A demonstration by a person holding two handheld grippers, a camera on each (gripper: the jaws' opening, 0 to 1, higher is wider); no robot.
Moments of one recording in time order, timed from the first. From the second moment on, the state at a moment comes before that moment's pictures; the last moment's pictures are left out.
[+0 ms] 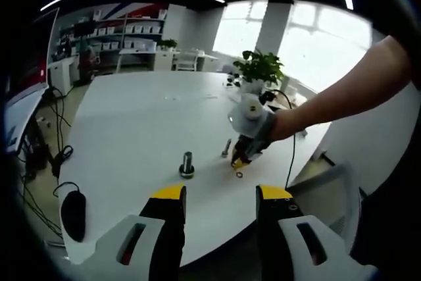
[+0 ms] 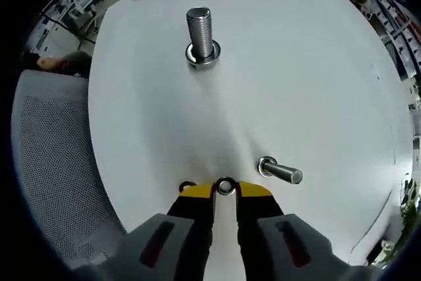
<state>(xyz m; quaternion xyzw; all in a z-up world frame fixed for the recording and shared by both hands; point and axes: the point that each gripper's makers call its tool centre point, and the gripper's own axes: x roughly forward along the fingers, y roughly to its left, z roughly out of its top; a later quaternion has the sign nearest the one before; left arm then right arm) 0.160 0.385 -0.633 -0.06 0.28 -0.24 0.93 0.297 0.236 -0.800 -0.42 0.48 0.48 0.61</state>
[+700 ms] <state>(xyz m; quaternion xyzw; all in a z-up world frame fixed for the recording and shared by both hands) 0.154 0.382 -0.630 -0.06 0.28 -0.23 0.93 0.307 0.222 -0.775 -0.34 0.47 0.44 0.68</state>
